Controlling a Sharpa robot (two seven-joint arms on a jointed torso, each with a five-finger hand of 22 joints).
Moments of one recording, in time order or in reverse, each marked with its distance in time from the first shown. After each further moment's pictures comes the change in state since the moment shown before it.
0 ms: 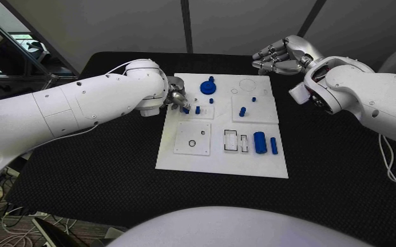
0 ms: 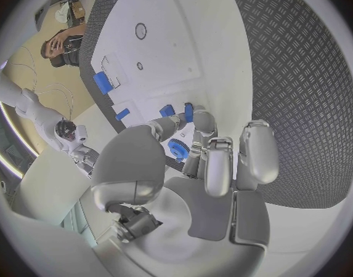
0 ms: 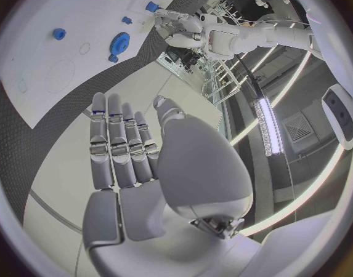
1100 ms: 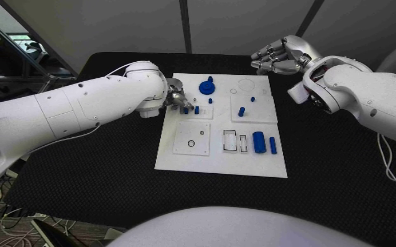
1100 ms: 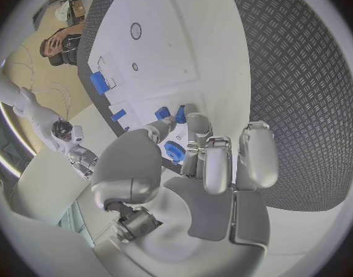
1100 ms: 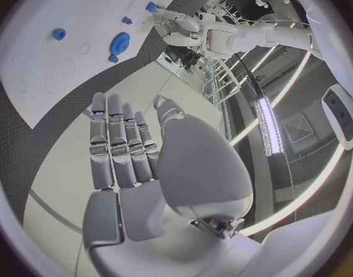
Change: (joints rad) left arm -0.006 0.015 -0.005 -0.027 0.004 -0.003 -0.004; left_hand -0.149 -0.010 -0.227 0.116 -0.009 0.043 -0.014 0.004 -0.021 0.030 -0.020 0.031 0.029 0.000 -0.007 0.000 0.000 0.000 0.022 -0.007 0.016 0.000; right arm 0.000 -0.001 0.000 0.000 0.000 0.001 0.000; right_hand 0.000 0.000 0.000 0.000 0.000 0.000 0.000 0.000 0.000 0.000 0.000 0.000 0.000 0.000 0.000 0.000 -0.001 0.000 0.000 0.000 0.000 0.000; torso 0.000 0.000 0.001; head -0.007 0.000
